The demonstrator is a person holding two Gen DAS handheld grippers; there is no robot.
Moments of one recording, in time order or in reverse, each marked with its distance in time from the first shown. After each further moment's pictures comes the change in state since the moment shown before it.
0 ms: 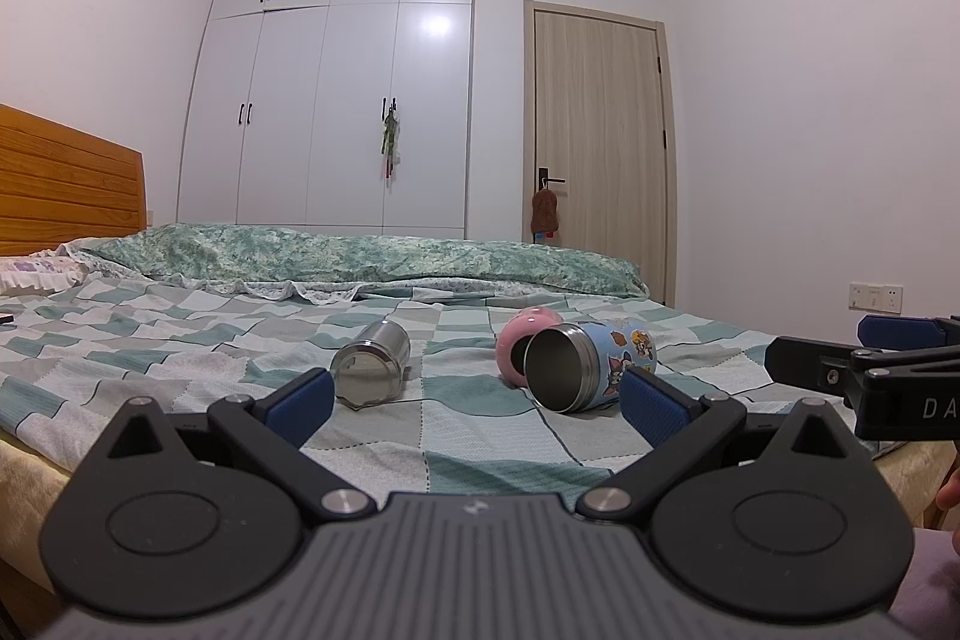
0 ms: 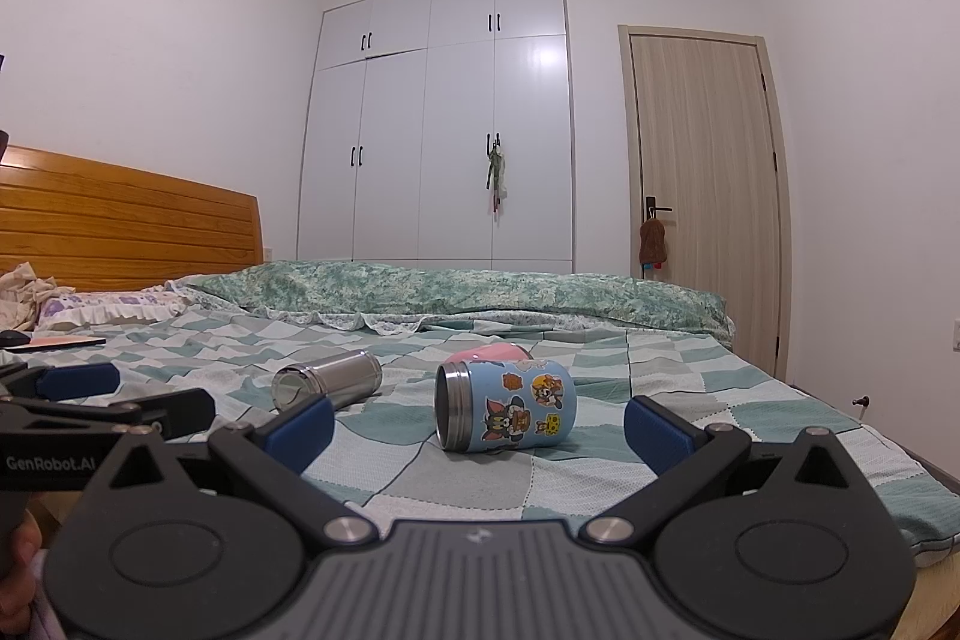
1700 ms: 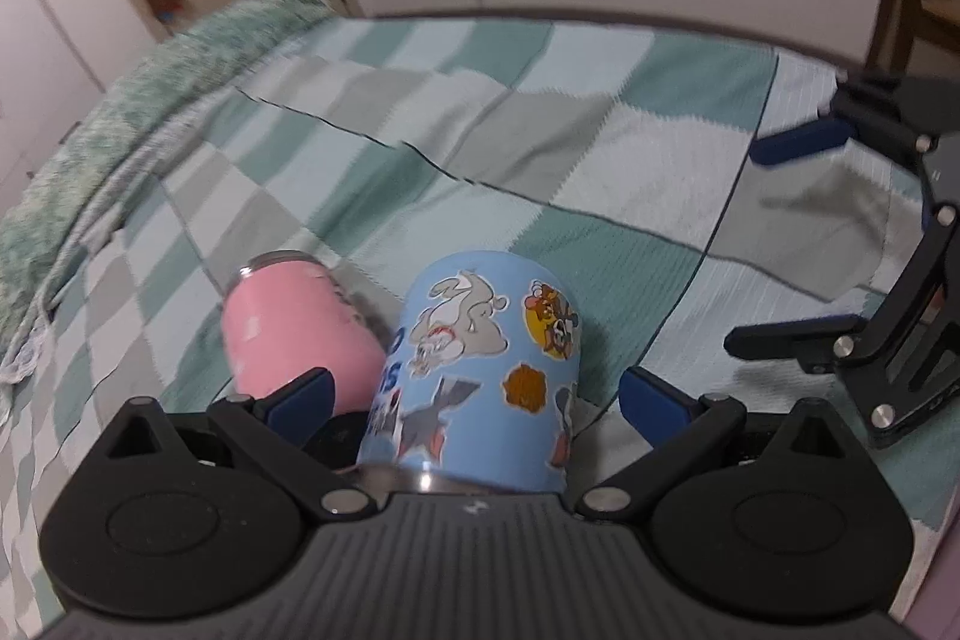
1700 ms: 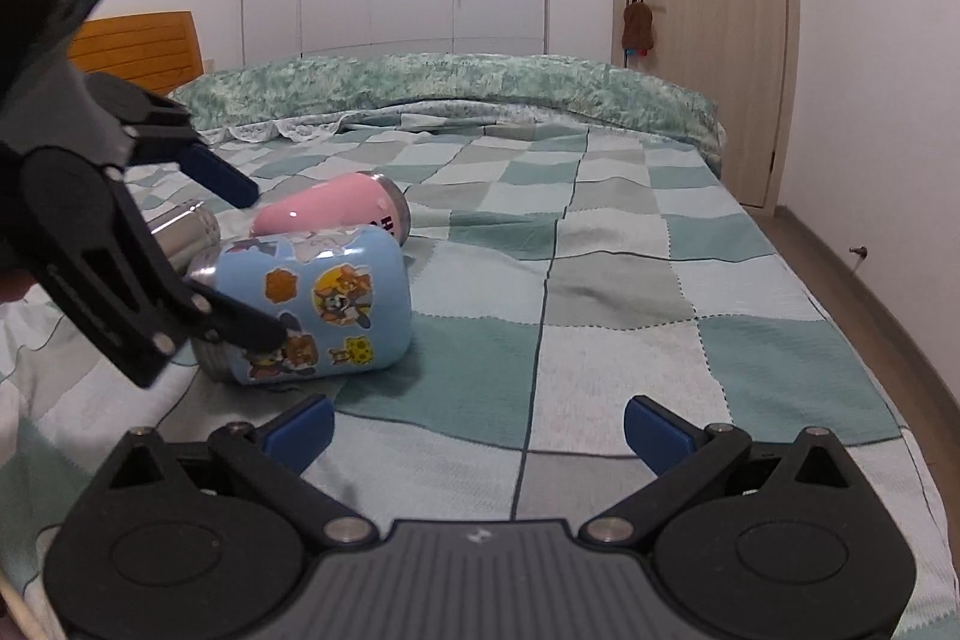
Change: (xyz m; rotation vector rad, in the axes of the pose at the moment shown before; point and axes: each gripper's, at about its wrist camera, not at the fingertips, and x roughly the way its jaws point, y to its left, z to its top) left arm 0.326 -0.113 0.066 0.697 0.701 -0.584; right arm 0.196 -0.121 0.018 0.024 0.501 -0.029
